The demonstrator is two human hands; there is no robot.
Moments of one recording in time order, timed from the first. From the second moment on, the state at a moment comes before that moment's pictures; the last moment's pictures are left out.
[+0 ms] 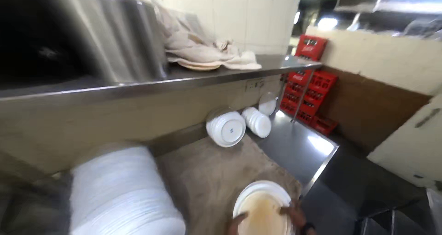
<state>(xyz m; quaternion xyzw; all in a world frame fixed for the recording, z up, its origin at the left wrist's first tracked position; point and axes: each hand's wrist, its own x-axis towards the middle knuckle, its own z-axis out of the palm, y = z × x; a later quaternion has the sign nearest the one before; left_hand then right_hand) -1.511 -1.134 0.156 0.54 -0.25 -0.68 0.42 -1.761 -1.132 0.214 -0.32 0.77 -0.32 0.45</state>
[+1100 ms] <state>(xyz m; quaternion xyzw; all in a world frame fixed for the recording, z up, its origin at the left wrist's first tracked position) -1.605 -1.301 0.159 0.72 -0.57 -0.40 0.04 -1.857 -1.314 0.126 -0.55 0.66 -0.11 0.51</state>
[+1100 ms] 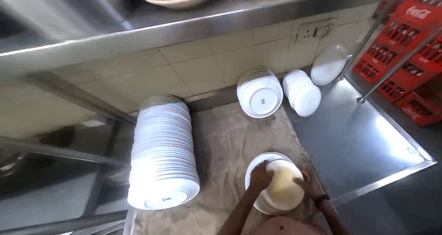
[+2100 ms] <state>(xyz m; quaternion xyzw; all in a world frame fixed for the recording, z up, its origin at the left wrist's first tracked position) -1.753 -1.634 0.160 0.55 -0.03 -0.69 0.48 -1.939 -1.696 0.116 -0.18 0.65 -0.43 0.60</state>
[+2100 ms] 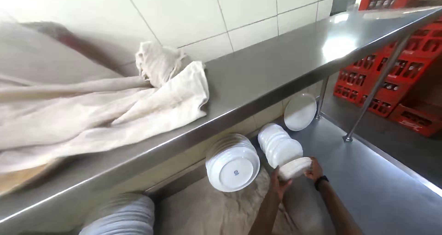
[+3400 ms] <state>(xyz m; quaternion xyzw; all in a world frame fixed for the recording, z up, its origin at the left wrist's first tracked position) -1.559 -1.363 0.151 0.72 -0.55 -0.37 0.20 -1.855 -1.428 0.090 -0.47 0.64 -0.28 0.55</state>
